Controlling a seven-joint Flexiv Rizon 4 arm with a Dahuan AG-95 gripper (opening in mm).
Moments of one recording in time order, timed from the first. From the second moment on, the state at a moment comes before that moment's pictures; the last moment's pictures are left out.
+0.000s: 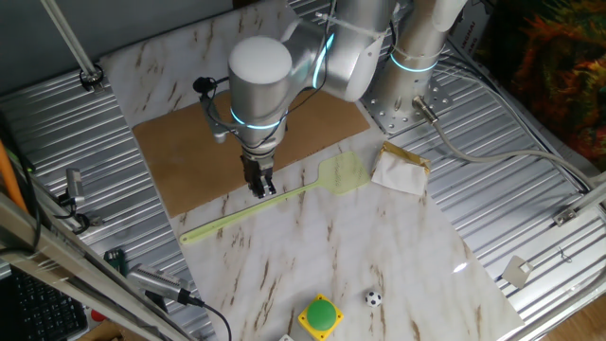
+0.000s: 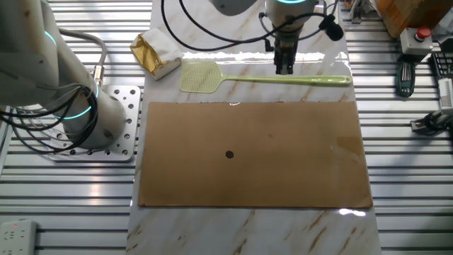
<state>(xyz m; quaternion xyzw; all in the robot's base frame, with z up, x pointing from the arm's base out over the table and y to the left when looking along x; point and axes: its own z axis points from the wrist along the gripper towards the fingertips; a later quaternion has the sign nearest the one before) 0.507 0.127 0.057 0.03 1.00 0.02 0.05</state>
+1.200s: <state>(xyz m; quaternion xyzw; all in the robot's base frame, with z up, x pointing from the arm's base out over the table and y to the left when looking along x) 0.523 0.132 0.038 0.00 1.00 0.02 0.05</state>
